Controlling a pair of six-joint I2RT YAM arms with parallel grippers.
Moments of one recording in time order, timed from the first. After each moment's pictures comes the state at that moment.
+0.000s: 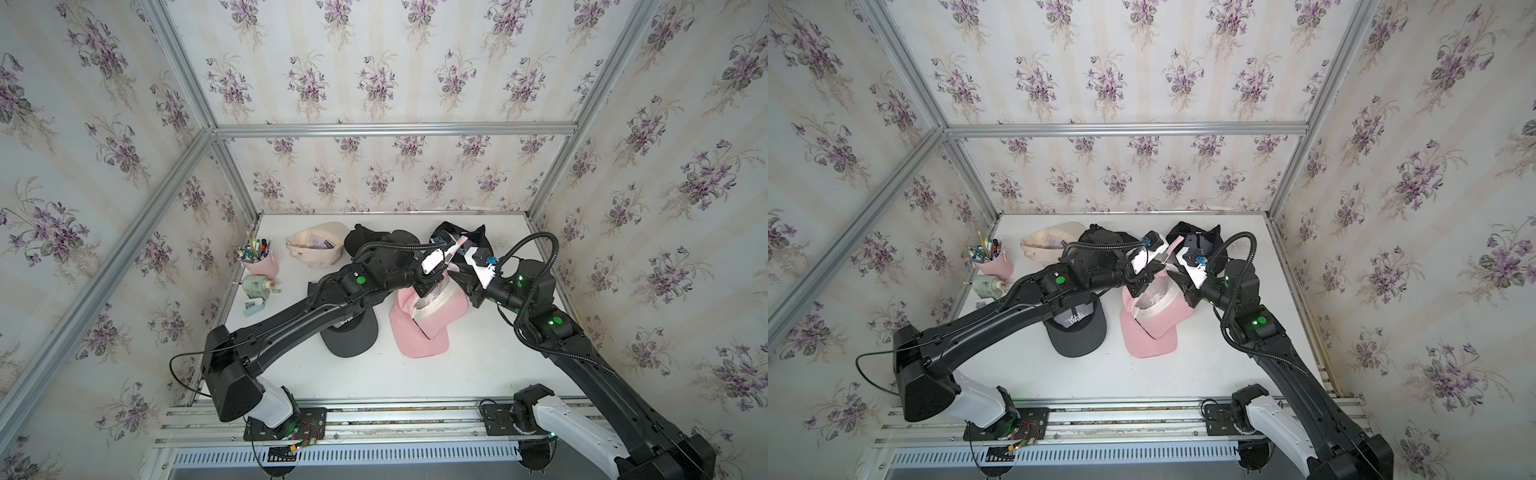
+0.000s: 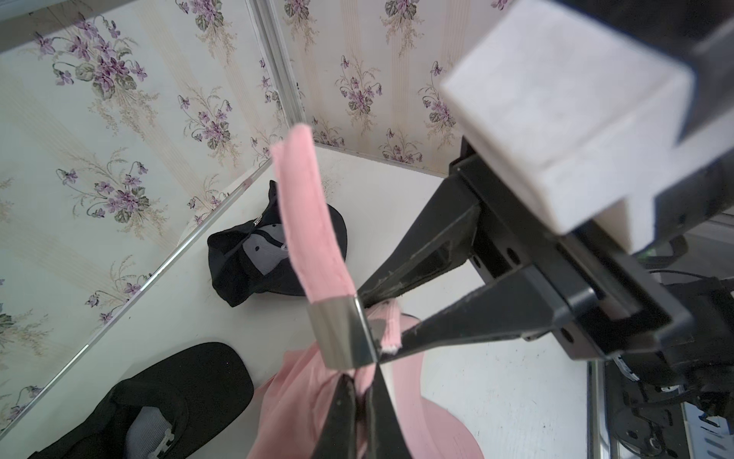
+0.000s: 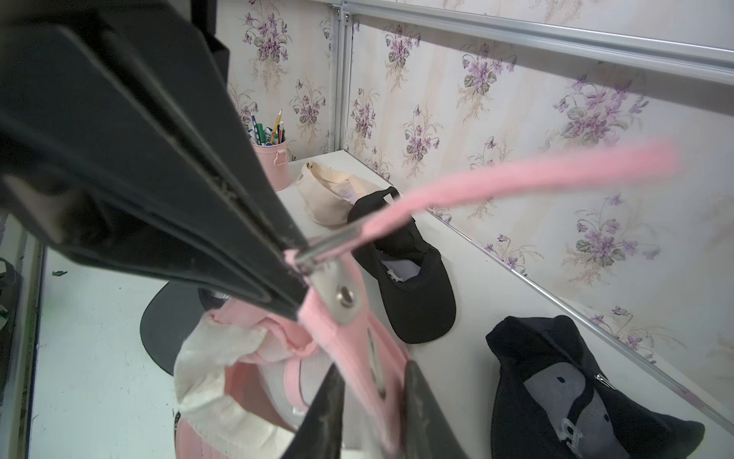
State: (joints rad) left arm -0.88 1.53 1.46 -0.36 0.12 0.17; right arm 0.37 0.90 0.73 -0.06 -0.50 -0.26
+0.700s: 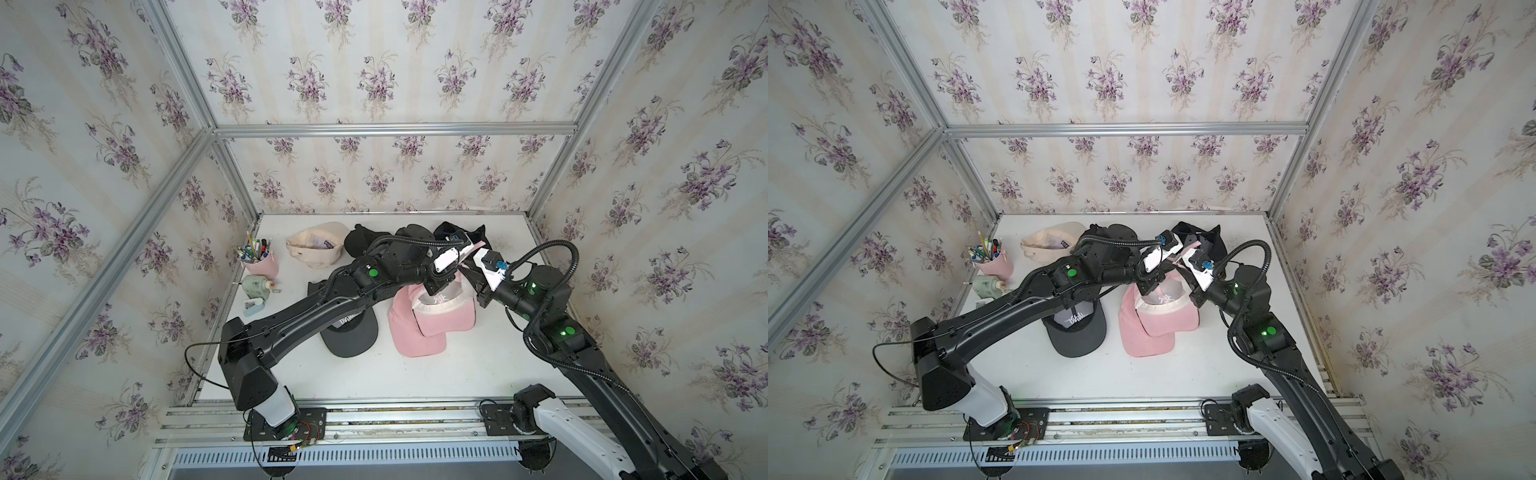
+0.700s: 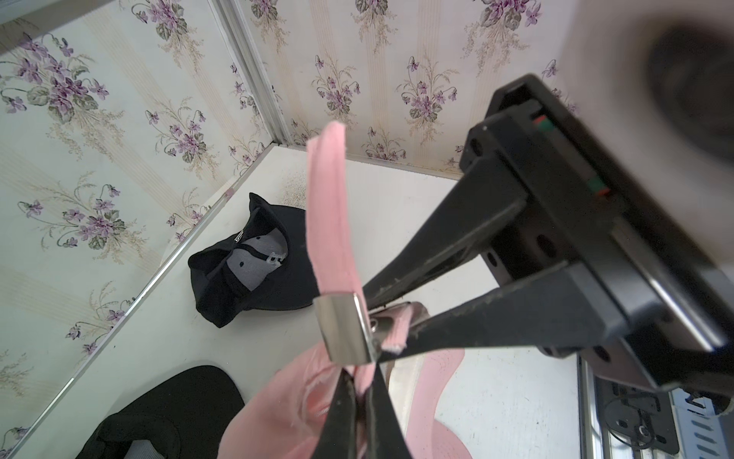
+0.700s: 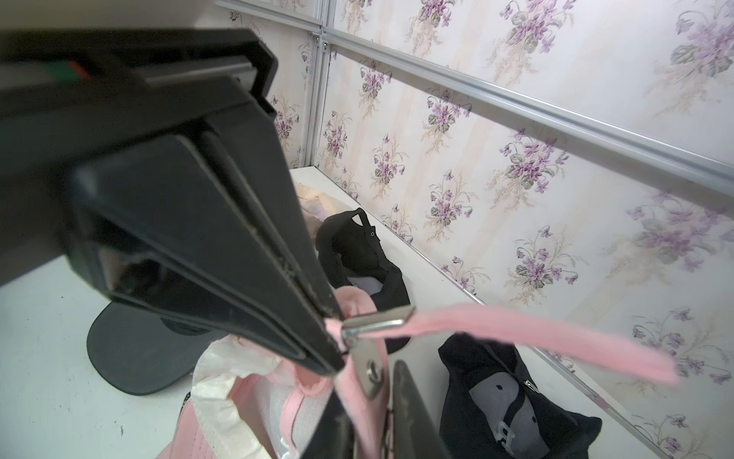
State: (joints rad) left arm -0.91 1.63 1.61 -0.45 0.14 0.21; right arm 0.37 0.79 0.74 -0.09 -0.41 -0.32
